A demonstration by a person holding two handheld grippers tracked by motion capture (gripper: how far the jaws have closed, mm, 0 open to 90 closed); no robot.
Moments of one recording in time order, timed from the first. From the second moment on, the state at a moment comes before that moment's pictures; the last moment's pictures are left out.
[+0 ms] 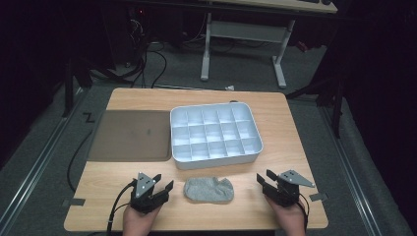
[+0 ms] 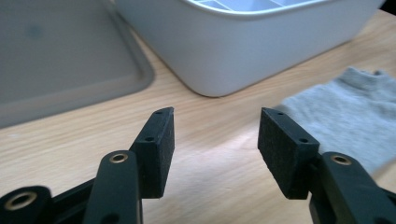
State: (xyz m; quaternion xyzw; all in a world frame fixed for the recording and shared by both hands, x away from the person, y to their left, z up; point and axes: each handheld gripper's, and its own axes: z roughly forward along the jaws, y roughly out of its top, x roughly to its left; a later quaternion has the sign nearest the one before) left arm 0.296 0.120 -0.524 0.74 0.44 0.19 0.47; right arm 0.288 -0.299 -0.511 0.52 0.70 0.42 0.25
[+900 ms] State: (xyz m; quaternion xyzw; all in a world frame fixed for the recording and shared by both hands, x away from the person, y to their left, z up) left arm 0.295 0.071 -0.535 0.81 0.40 0.13 0.42; right arm 0.288 -0.207 -0.532 0.46 0.79 0.38 0.15
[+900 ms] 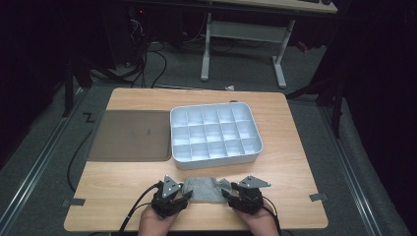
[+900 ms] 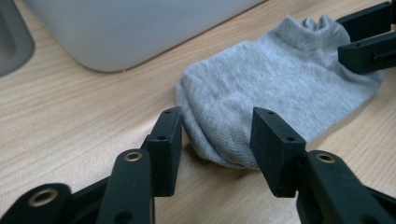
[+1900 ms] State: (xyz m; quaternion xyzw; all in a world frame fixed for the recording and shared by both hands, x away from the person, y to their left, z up) left arm 0.275 0.020 -0.524 0.83 0.33 0.17 0.42; right arm 0.281 -0.211 -0.527 0.45 0.79 0.39 0.15
